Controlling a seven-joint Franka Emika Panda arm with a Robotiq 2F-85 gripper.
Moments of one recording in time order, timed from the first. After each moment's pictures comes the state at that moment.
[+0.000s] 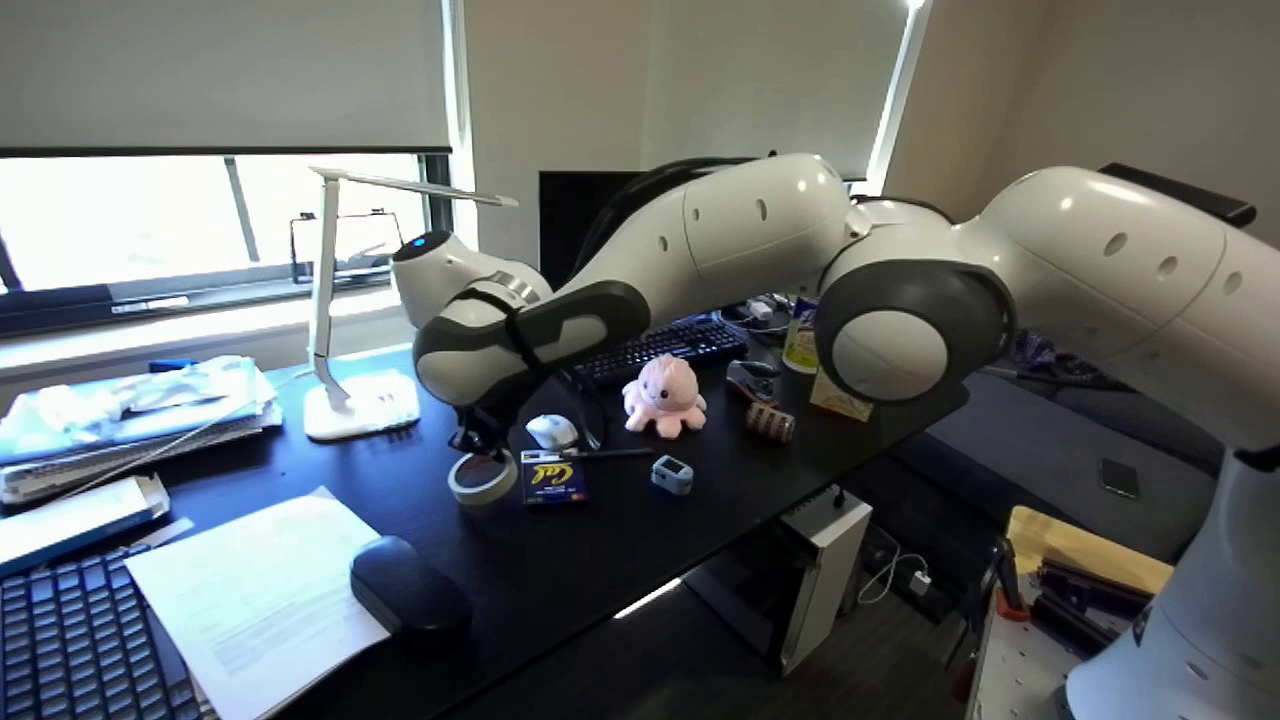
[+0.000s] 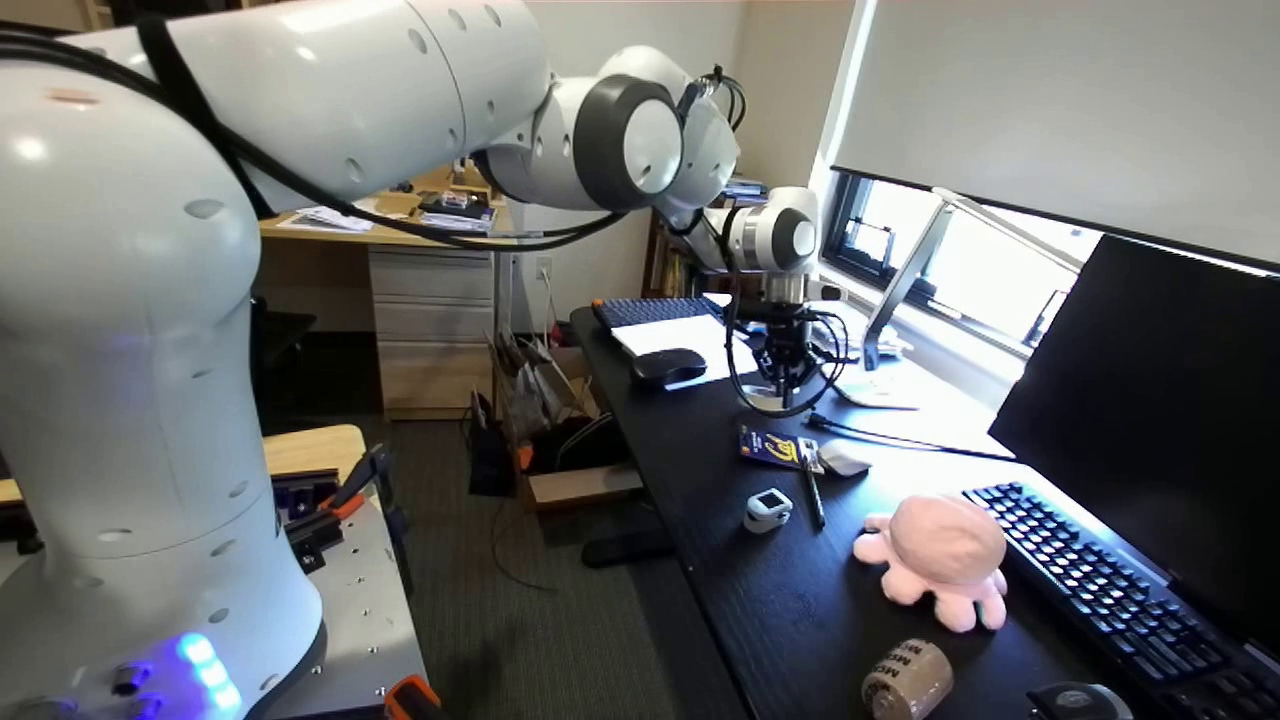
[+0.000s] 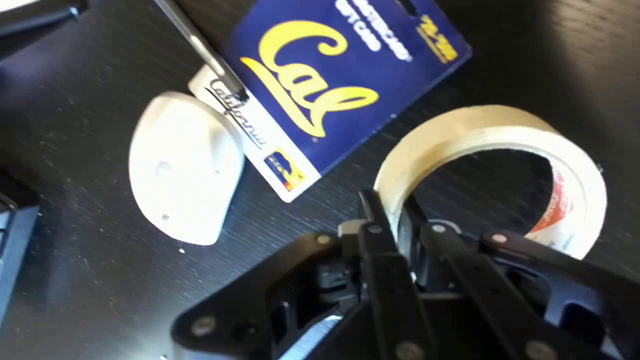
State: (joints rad) arm 0.30 1.20 -0.15 -0.86 -0.15 1.98 0.20
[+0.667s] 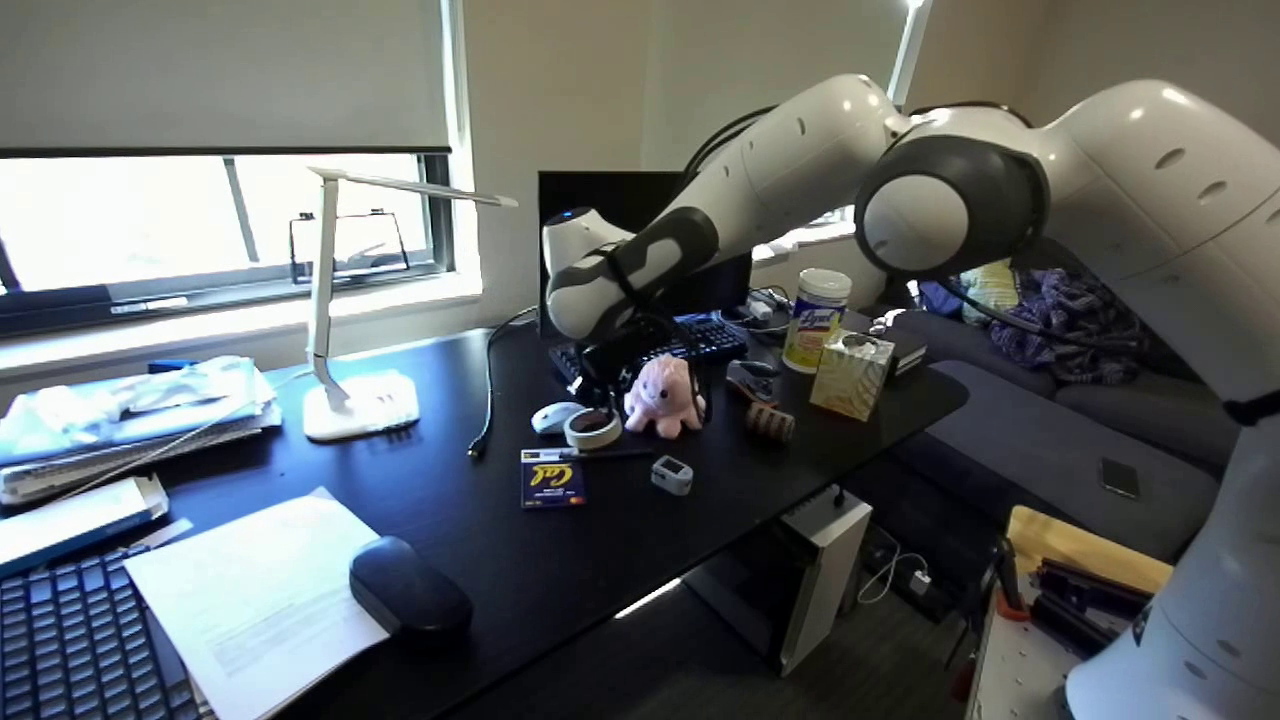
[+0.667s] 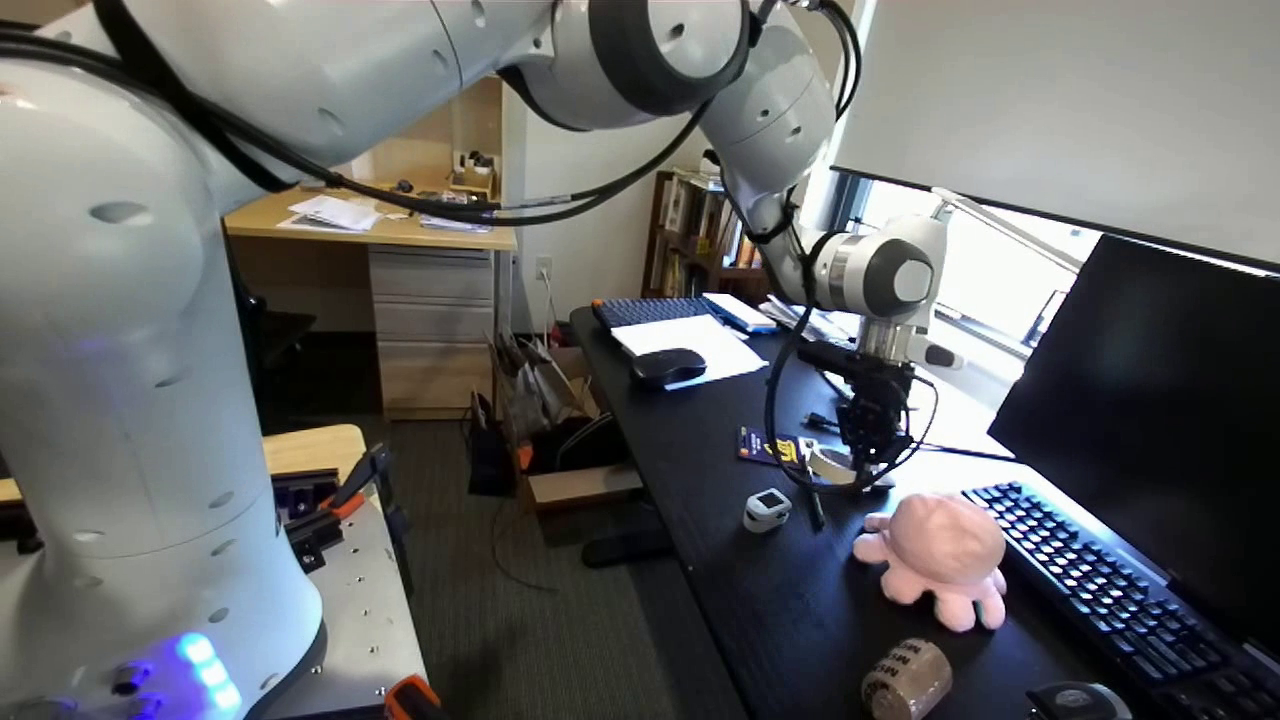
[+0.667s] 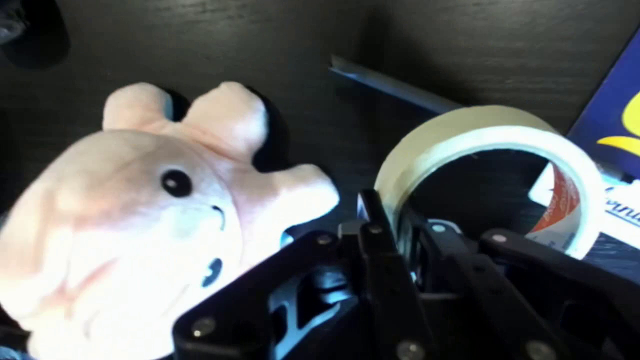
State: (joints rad) arm 0.10 0.96 -0.20 -1.31 -0.05 2.14 0.36
